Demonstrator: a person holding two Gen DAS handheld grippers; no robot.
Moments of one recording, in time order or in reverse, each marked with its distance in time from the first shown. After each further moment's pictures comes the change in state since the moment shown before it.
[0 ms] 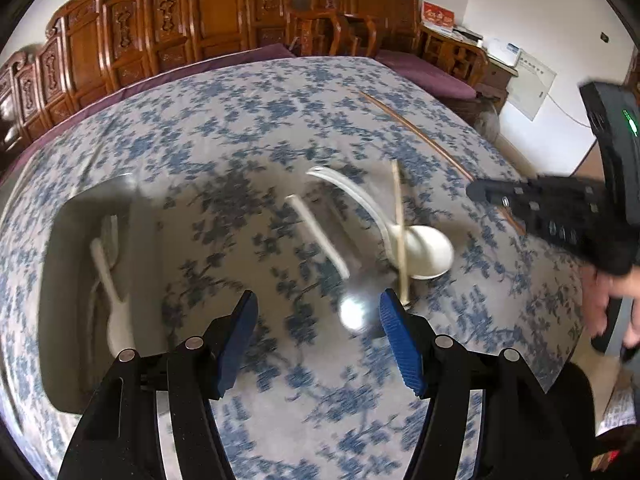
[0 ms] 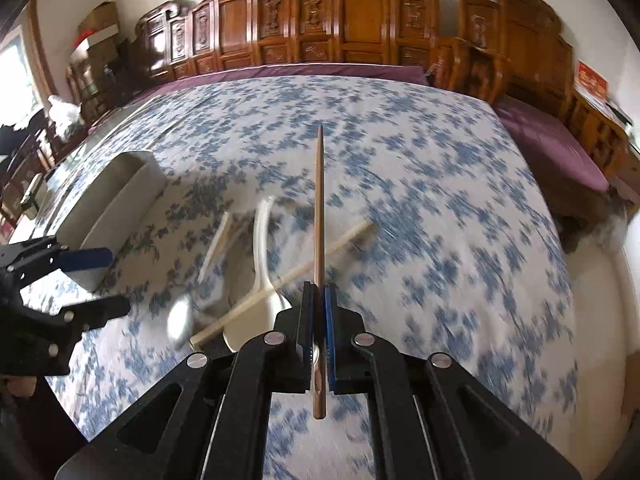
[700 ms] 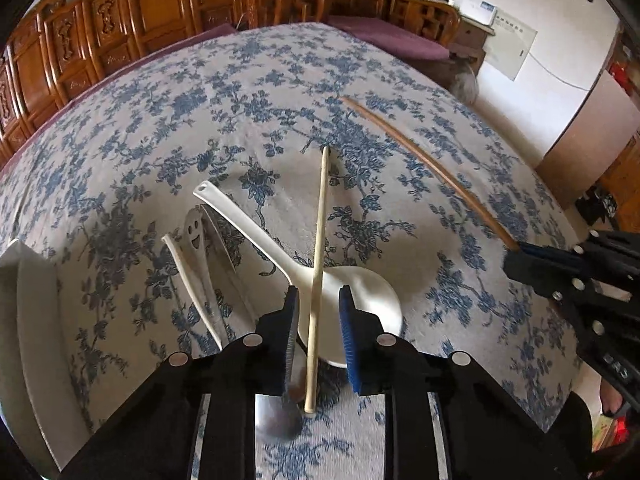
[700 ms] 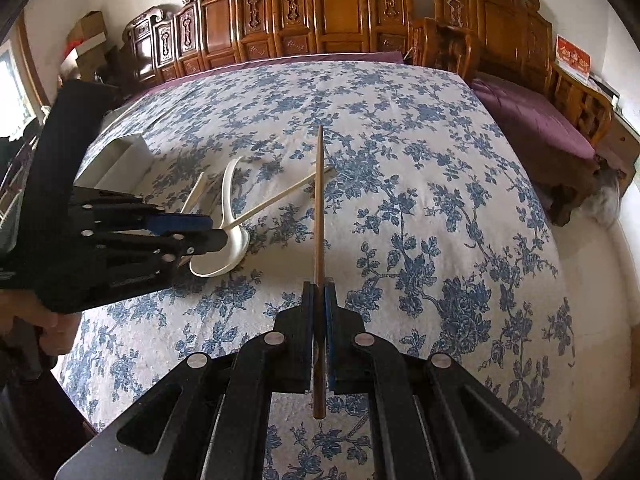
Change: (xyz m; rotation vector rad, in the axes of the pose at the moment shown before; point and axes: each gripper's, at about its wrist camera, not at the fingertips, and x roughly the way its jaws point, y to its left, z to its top) left arm 0.087 -0.066 0.040 0.097 0.115 -0.041; right arm -0.014 -0.035 -0.052 0.049 0.015 0.003
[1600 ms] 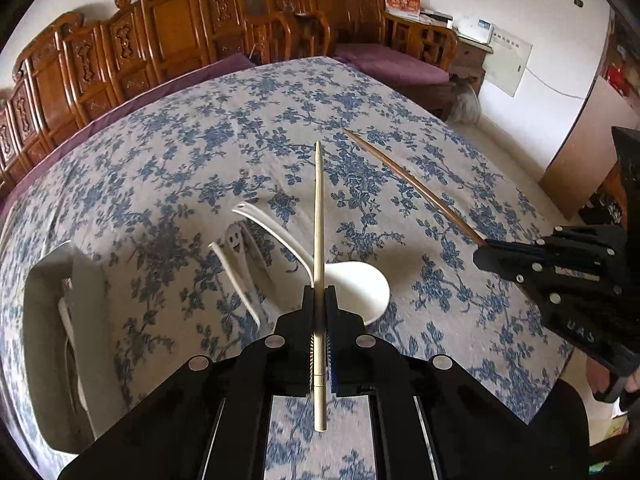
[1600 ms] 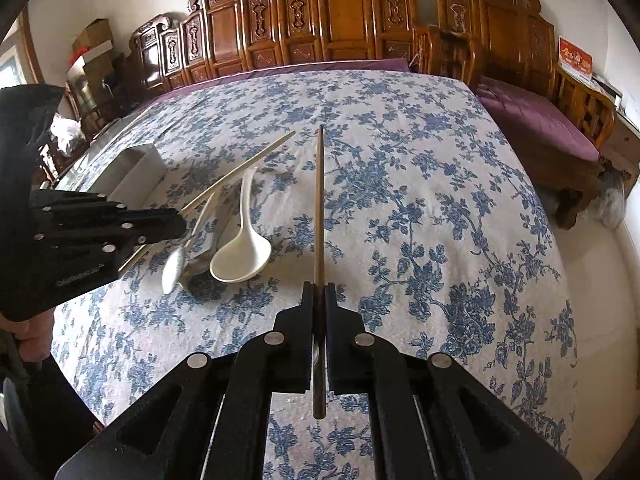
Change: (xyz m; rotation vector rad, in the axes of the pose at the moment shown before) left arm -0.065 0.000 -0.016 0.018 -0.106 0.052; right arm -0.014 0.009 0.004 -0.004 -0.029 0.031
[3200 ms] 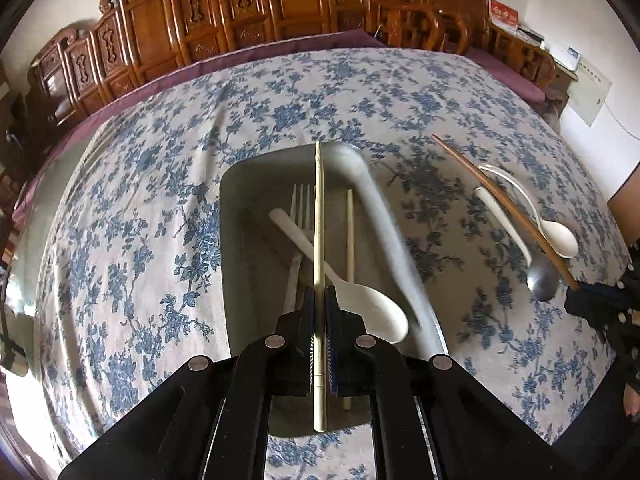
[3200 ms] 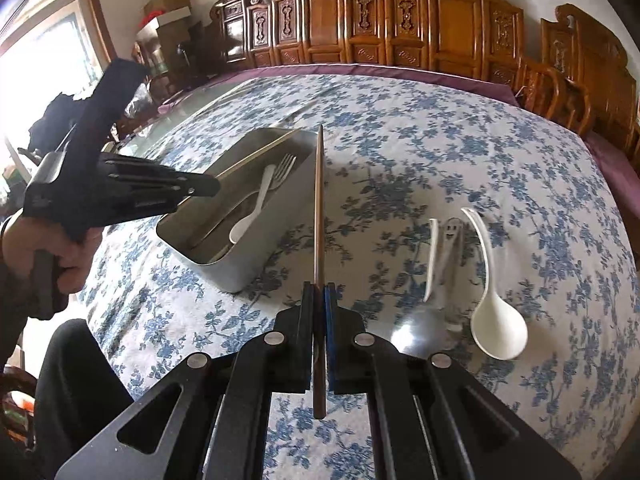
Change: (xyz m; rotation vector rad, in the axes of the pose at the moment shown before) left arm -0.049 0.221 -0.069 -0.185 0.083 0.189; right arm 0.033 0.197 0.037 -0.178 0.029 0.178
